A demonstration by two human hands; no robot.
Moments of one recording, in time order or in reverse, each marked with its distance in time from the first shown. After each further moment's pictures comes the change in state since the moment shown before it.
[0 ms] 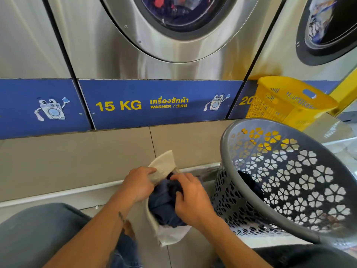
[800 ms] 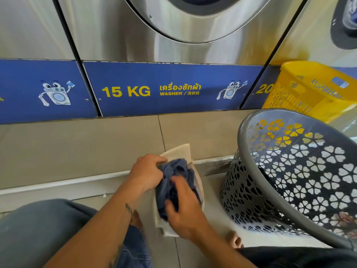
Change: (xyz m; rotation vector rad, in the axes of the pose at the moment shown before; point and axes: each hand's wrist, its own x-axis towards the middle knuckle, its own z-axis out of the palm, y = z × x) left_hand 0.018 -0.006 -0.002 -0.157 0.048 0.001; right_hand -0.006 -0.007 0.058 0.390 -0.038 -0.057
